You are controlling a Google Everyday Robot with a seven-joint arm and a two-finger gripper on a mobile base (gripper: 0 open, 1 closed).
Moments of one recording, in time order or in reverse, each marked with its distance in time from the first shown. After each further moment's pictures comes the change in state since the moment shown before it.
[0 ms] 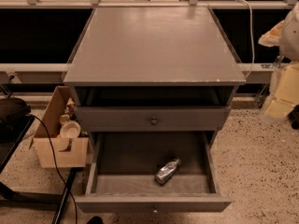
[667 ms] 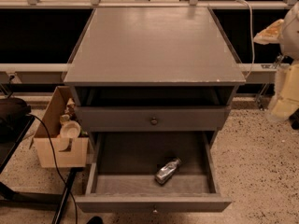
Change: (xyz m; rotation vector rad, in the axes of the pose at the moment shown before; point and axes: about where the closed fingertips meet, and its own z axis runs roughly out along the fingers) arm 0.000 -0.005 0.002 -0.010 -0.022 -0.099
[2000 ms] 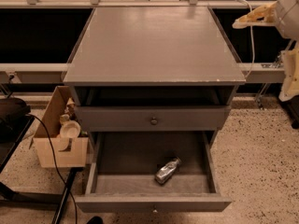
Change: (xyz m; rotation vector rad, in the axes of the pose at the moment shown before) arm -0.009 -0.036 0.000 -0.045 -0.106 -0.434
